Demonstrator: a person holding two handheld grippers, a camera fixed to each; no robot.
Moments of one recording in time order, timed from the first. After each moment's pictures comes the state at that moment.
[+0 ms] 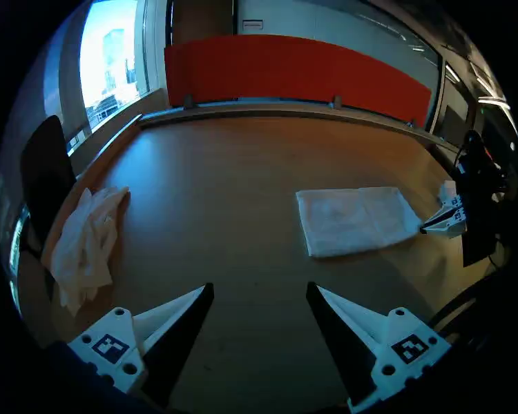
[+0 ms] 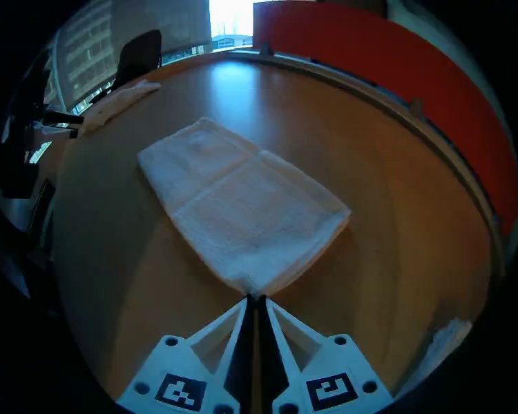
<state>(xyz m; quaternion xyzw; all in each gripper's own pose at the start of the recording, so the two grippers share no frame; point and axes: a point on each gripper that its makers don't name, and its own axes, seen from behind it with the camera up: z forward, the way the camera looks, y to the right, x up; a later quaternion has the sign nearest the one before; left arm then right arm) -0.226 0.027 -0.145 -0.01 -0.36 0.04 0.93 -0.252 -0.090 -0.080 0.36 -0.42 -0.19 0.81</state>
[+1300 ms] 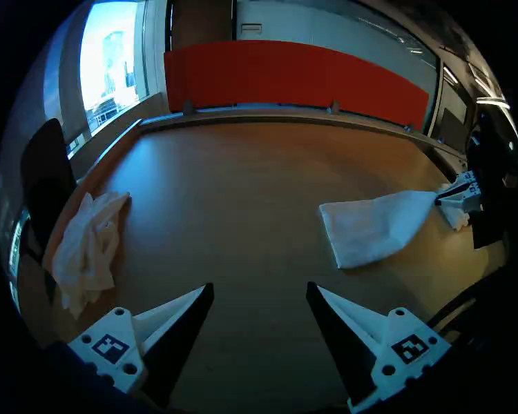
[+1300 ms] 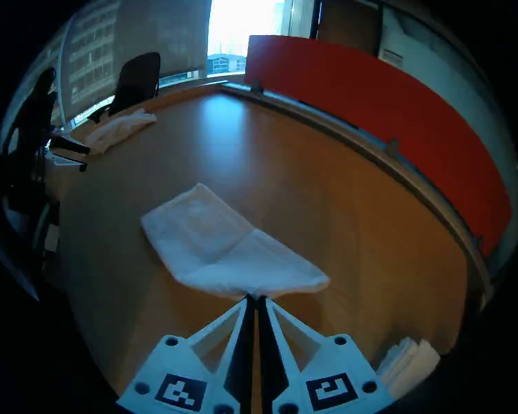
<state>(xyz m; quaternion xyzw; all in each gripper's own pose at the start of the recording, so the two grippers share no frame) -0.215 0.027 -0.147 -0.01 -0.35 0.04 0.94 -0.167 -0.089 -0.059 0.35 -0.35 -0.20 0.84</state>
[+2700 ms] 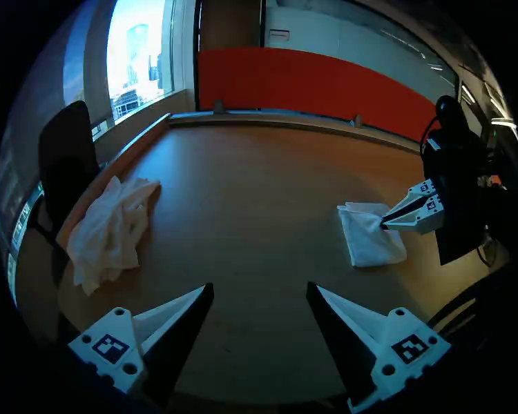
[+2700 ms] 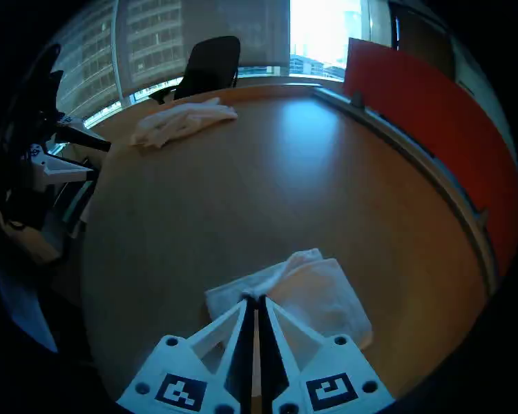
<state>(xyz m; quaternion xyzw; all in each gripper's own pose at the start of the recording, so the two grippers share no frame) -0.199 -0.006 -0.182 0.04 -0.34 0.00 0.94 -0.200 -0.292 -0.059 0.51 -0.34 -0.23 0.76</state>
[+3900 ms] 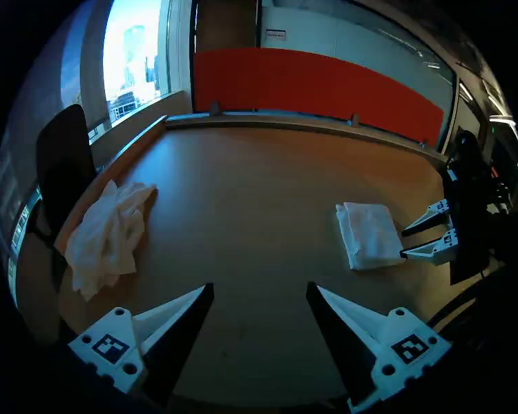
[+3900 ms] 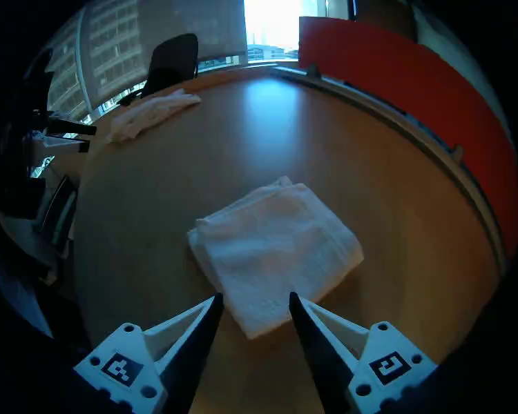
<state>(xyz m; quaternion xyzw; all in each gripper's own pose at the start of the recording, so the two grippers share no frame) -0.196 -0.002 -0.173 0.03 -0.34 0.01 0.94 -0.229 -0.212 -0.089 0.43 -0.39 -0.20 0.79</state>
